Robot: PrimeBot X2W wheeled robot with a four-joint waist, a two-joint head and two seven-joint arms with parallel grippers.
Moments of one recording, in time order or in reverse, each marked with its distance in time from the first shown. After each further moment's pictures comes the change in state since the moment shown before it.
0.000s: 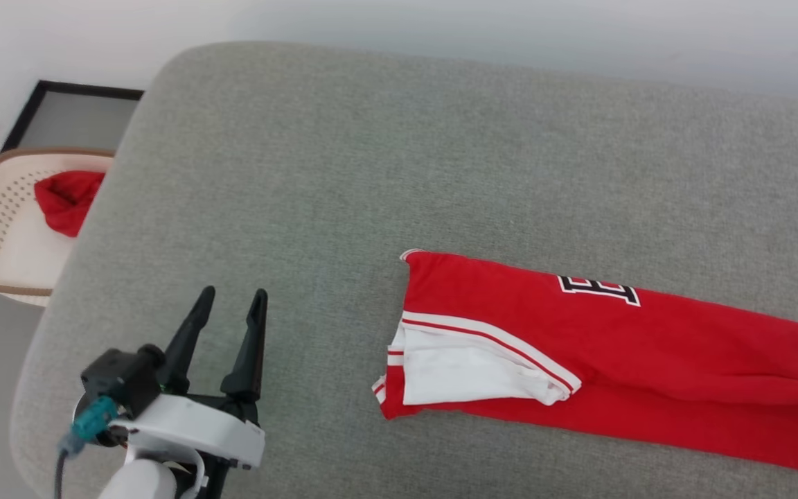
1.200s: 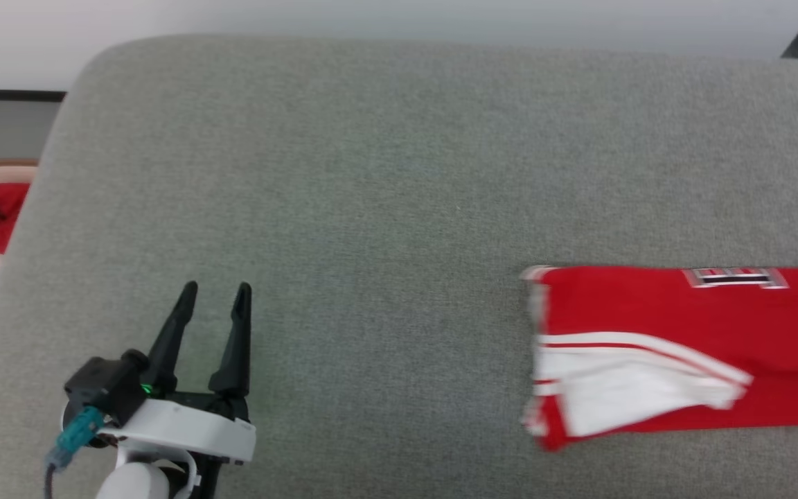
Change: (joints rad) left arm 0.040 -0.170 0.229 0.015 0.208 -0.136 0.000; right arm -0.135 -0.081 -0.207 0.160 -0.152 0.000 -0.226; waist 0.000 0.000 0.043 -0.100
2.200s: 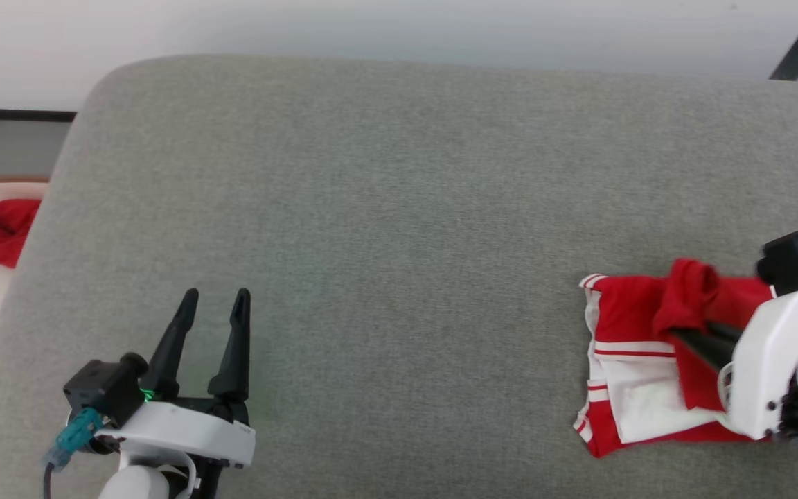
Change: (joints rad) left arm -0.004 0.014 -0.014 0.026 -0.058 0.000 0.000; right arm 0.043 0.217 0.537 -0.497 0.221 0.000 0.140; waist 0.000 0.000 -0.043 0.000
